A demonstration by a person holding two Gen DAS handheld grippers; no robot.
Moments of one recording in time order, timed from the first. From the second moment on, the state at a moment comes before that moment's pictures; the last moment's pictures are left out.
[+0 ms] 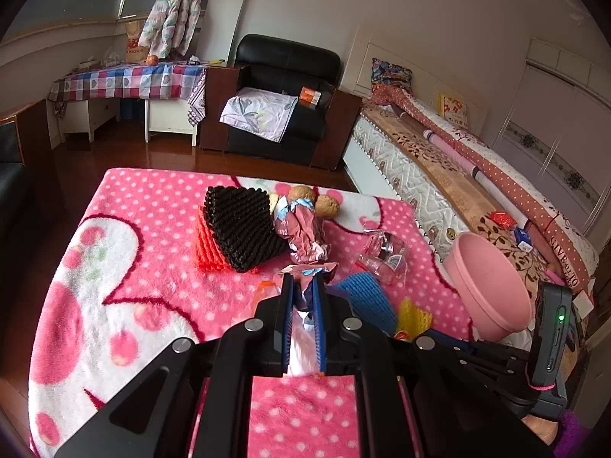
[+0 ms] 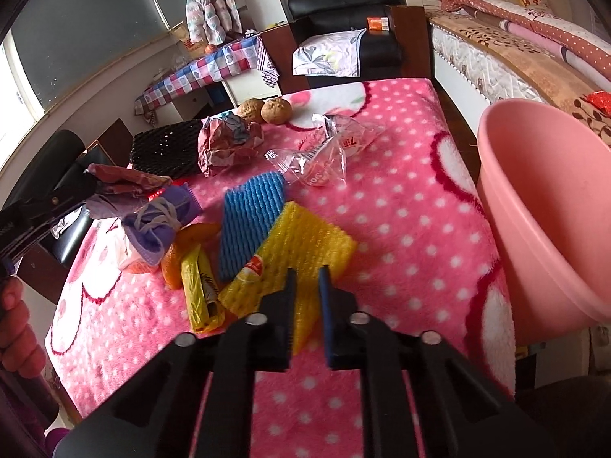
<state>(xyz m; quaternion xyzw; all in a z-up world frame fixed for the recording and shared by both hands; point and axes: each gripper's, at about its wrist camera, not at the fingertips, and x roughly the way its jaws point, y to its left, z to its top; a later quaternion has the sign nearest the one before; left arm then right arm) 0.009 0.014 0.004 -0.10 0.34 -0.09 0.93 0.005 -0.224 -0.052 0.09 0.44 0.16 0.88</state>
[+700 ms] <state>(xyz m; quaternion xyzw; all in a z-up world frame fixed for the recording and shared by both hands) -0.001 0.001 0.027 -0.11 0.32 -0.11 0.93 0.007 -0.237 -0.037 0.13 0.43 0.18 0.87</state>
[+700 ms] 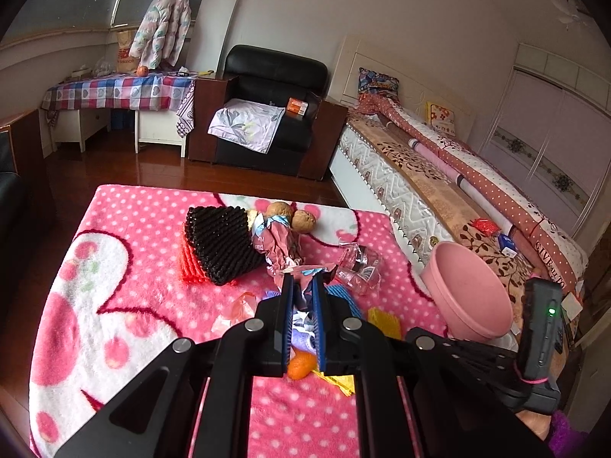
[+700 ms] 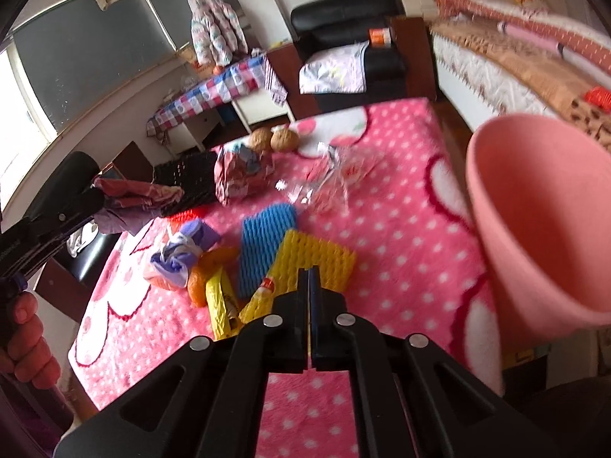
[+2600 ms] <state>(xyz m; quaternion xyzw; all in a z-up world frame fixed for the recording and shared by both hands) 0.045 -0.204 0.055 -0.04 0.33 -0.31 0.89 -0.002 -0.406 -0.009 0.19 0.33 0.00 0.92</state>
